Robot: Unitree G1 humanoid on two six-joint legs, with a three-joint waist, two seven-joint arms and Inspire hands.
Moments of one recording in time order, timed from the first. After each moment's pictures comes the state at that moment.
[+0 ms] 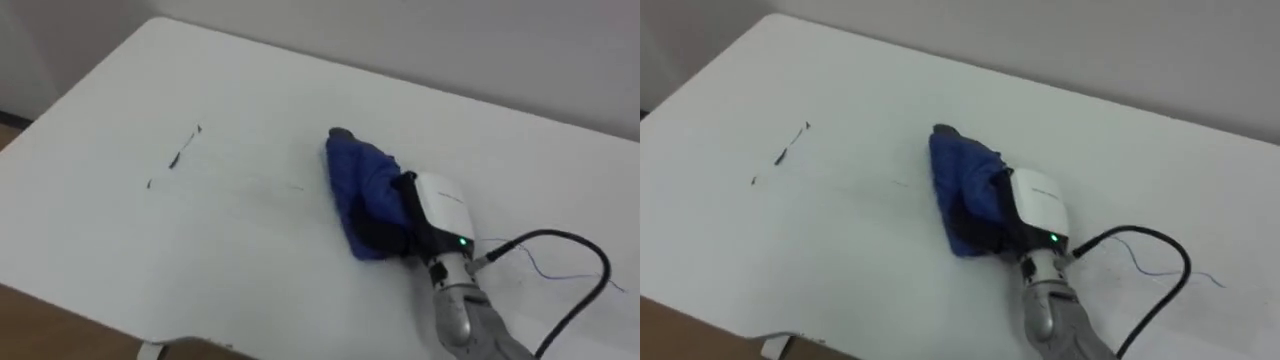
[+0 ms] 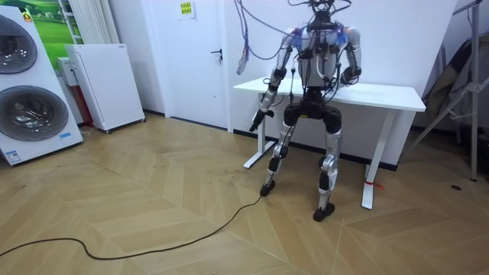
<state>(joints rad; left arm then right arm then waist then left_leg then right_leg) 0.22 0.25 0.03 0.95 0.44 0.15 0.10 -0.02 -0.30 0.39 0.42 -0.68 -0.03 -0.51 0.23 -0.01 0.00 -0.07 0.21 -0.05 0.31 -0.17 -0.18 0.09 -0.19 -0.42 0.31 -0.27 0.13</state>
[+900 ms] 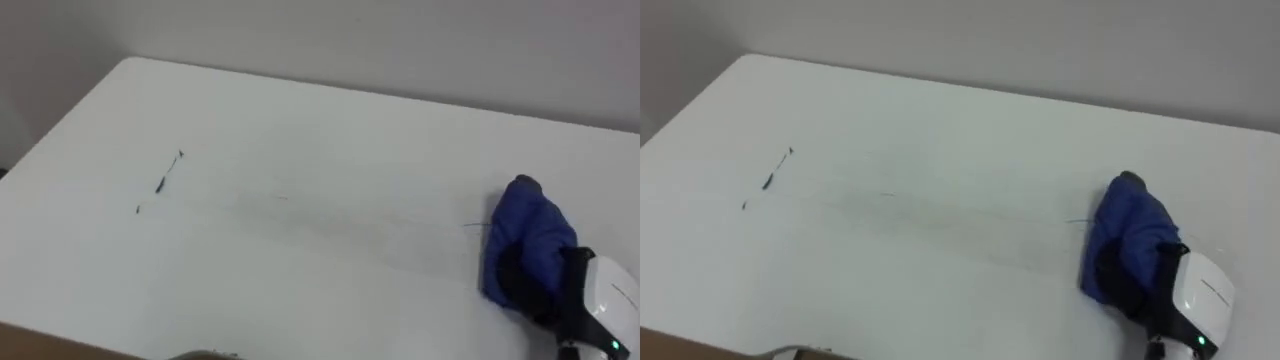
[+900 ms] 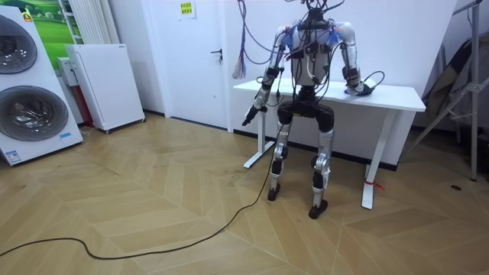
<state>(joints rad) 0.34 0.26 0.13 0.87 0.45 0.17 0.18 0.19 -0.31 0.02 0.52 -0.57 -0.03 -0.67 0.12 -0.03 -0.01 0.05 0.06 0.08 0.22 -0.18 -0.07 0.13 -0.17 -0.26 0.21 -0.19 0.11</state>
